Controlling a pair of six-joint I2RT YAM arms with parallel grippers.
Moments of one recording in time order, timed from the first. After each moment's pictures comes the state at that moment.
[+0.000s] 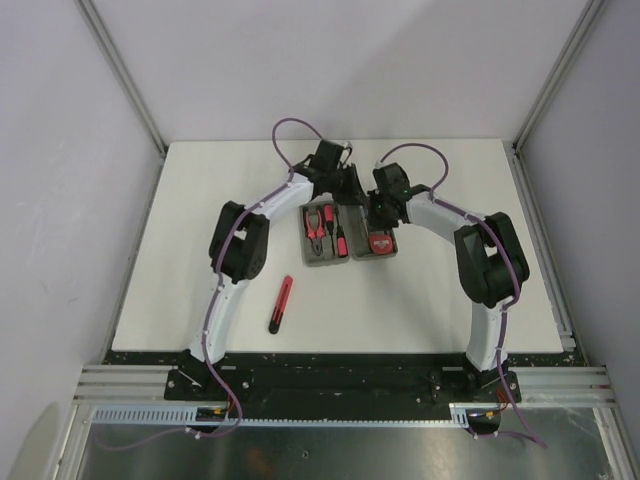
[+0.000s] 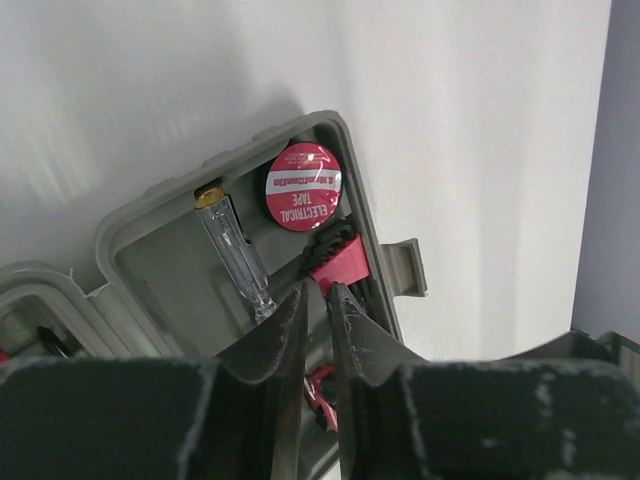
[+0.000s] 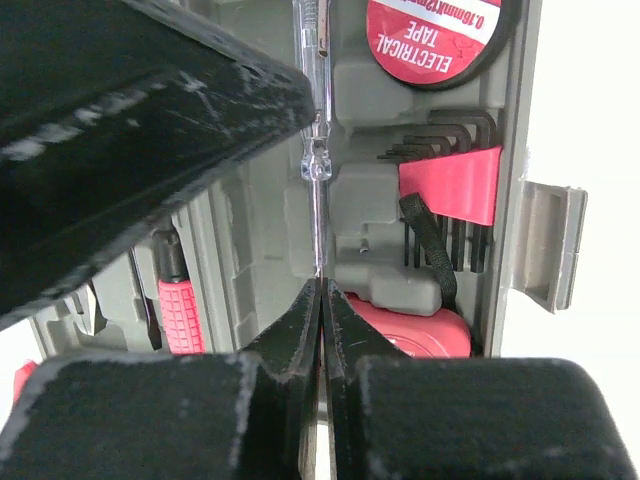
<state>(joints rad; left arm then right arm) -0.52 2.39 2.04 -0.41 0.38 -0.66 0.45 1.96 1.41 -0.41 -0.04 0.43</state>
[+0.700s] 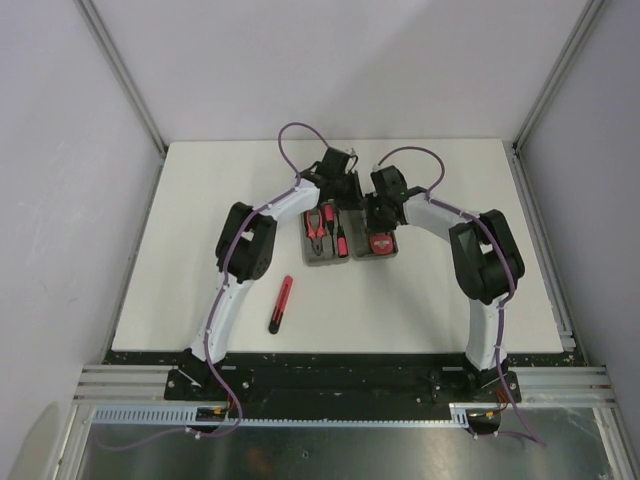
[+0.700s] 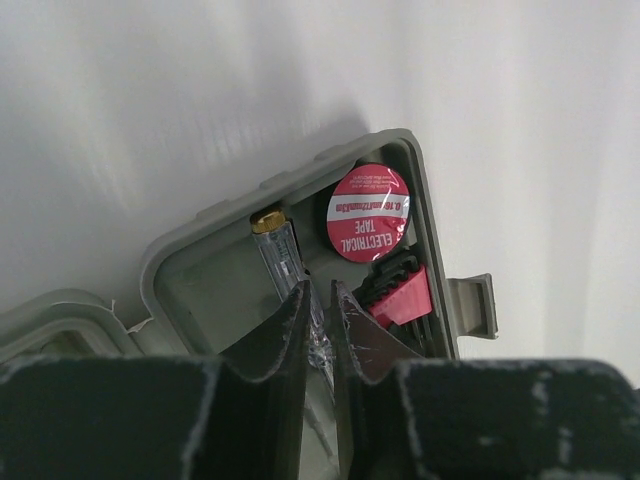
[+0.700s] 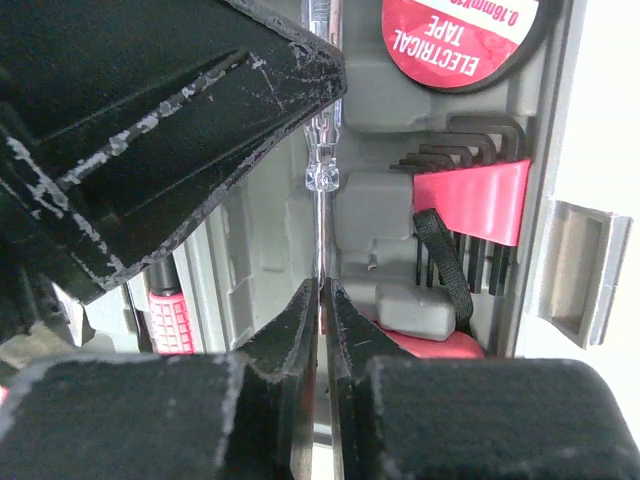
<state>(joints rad) -0.56 2.45 2.04 -0.38 0.27 -0.61 0.45 1.99 1.41 -0.38 -0.05 0.44</state>
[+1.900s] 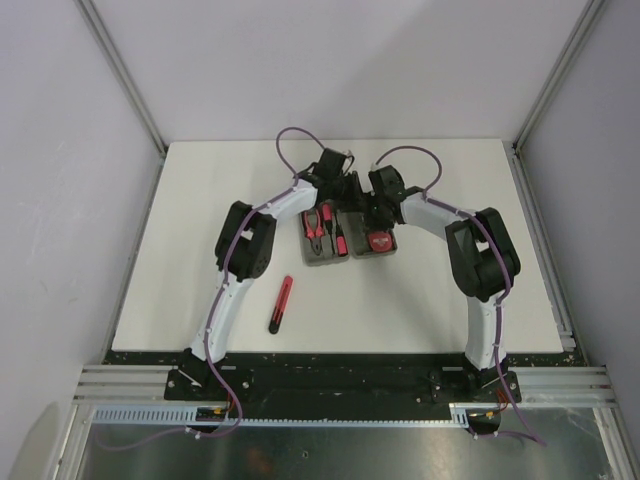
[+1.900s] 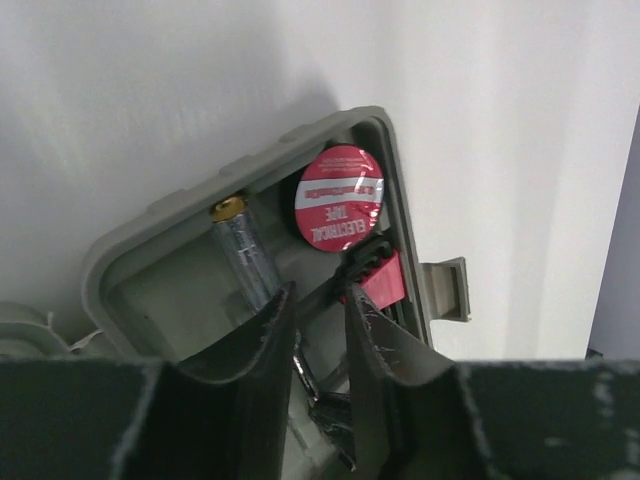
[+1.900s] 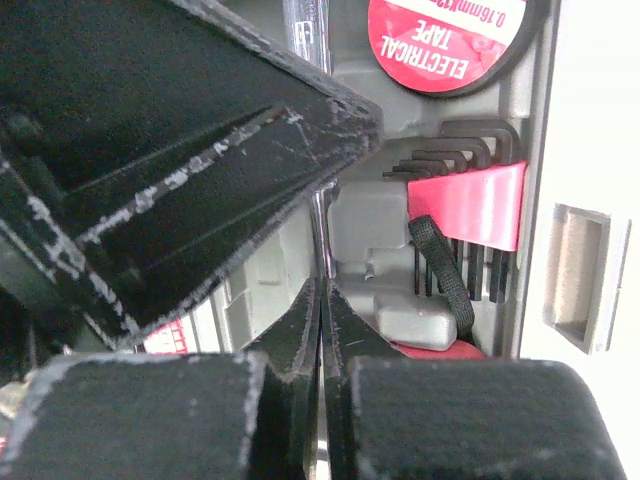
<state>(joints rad) -0.54 2.46 2.02 -0.34 0.35 -0.68 0.45 2.03 1.43 -0.36 -0.04 0.43</state>
